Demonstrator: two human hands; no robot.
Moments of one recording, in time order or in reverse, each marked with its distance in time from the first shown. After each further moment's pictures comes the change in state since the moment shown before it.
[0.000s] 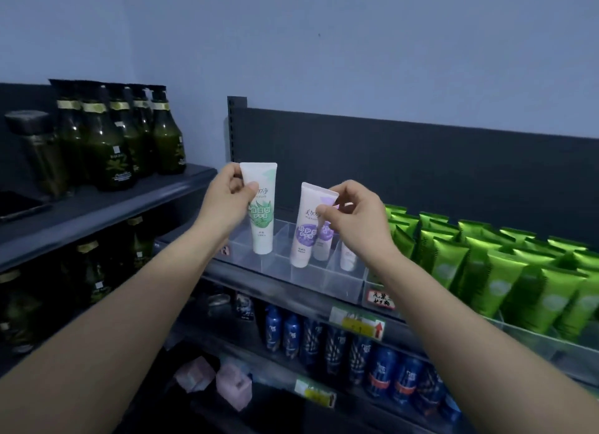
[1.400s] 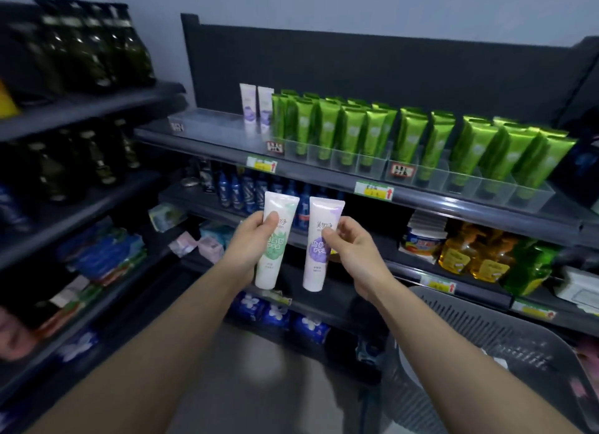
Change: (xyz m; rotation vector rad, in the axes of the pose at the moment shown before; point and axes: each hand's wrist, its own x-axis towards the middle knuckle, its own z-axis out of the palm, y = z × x) left_hand -0.440 0.075 0.144 -0.099 -0.181 -0.518; right_hand -0.372 0.023 -0.250 0.359 -0.220 0.452
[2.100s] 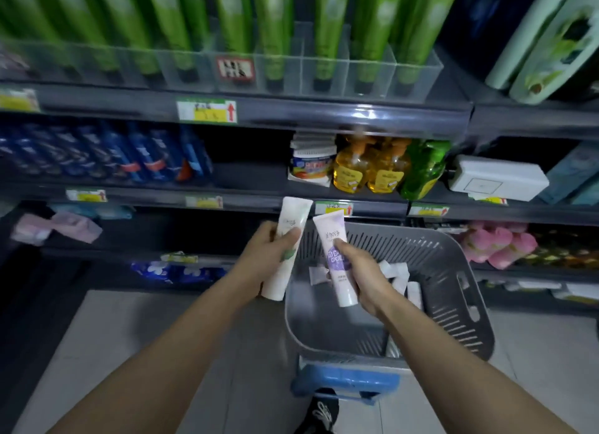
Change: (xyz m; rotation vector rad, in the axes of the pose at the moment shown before) left_hand 0.040 -0.122 0.266 0.200 -0.399 -0.313; right_hand -0.022 0.184 -0.248 0.265 0.319 0.577
